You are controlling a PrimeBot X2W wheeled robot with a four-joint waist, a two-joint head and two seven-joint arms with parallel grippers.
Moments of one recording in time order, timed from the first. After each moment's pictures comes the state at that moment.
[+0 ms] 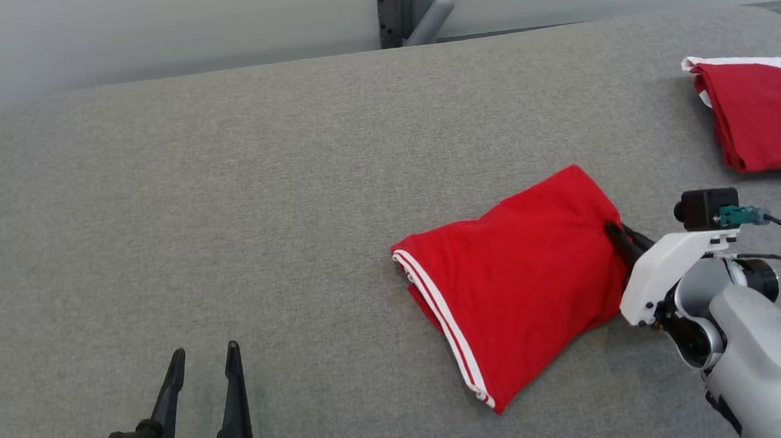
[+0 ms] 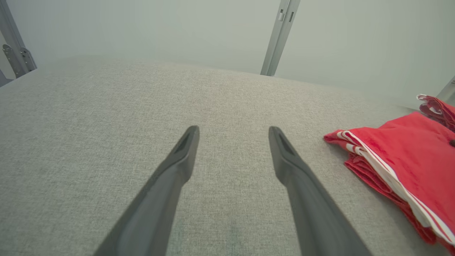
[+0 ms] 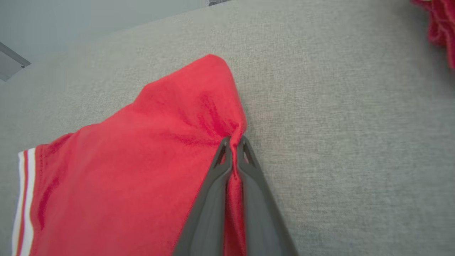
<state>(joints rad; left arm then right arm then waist) 0.10 0.05 -0.07 0.12 -0.27 -0.12 -0.26 -0.46 -0.26 0.30 0.68 0.61 0.13 0.06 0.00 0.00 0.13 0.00</state>
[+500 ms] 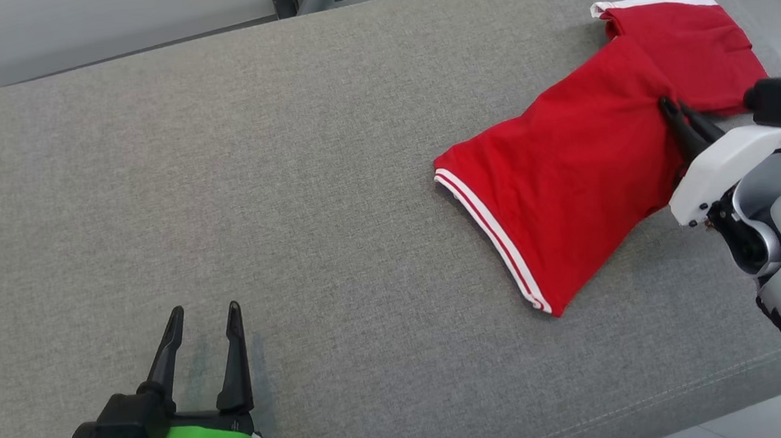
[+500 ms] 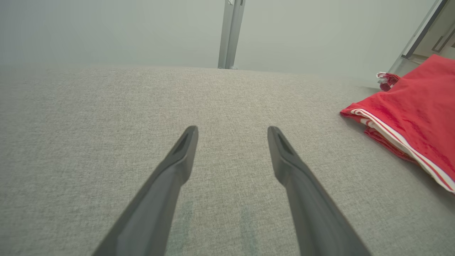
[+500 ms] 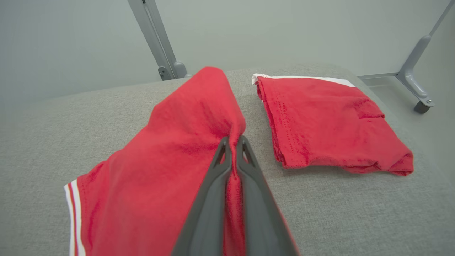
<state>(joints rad) 0.02 0.05 -0.07 0.11 -0.22 -0.13 -0.26 -0.60 -0.38 0.28 0.57 0.63 0.13 0.01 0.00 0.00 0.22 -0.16</state>
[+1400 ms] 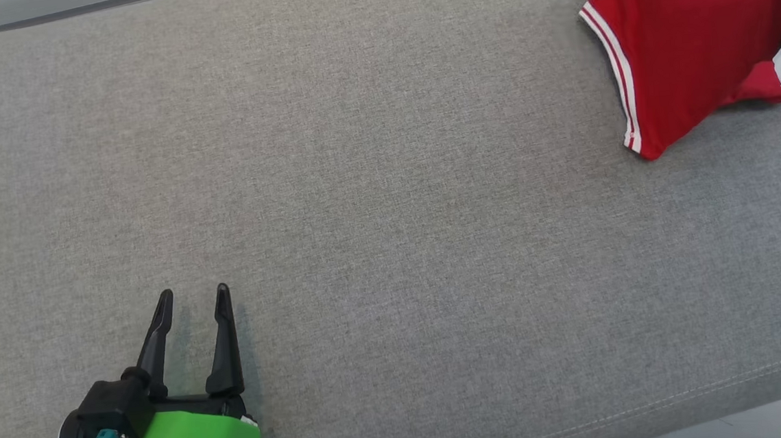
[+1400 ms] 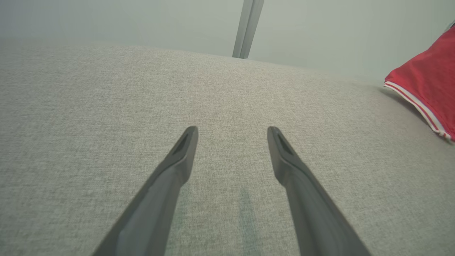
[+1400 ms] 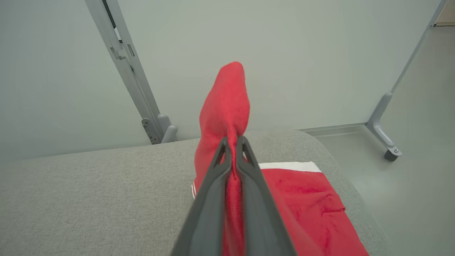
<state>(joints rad) -0.03 0.06 -0.07 0.12 -0.27 -0.13 -0.26 -0.81 -0.48 0.10 0.47 0.57 0.13 0.14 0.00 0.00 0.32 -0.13</state>
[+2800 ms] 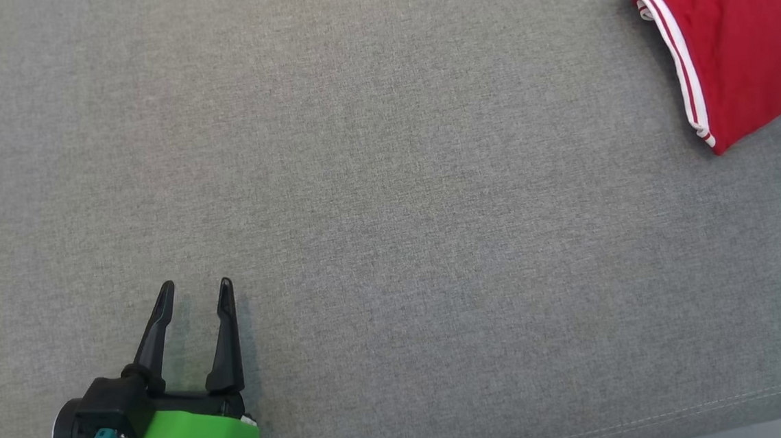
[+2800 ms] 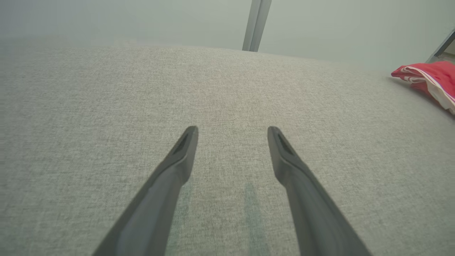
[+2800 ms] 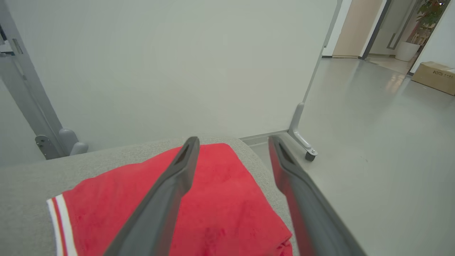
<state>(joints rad) -0.03 0.09 -0.09 0.08 -0.25 -0.13 -0.26 -0.80 -0.38 -0.37 0.74 0.08 0.13 -0.19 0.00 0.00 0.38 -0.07</state>
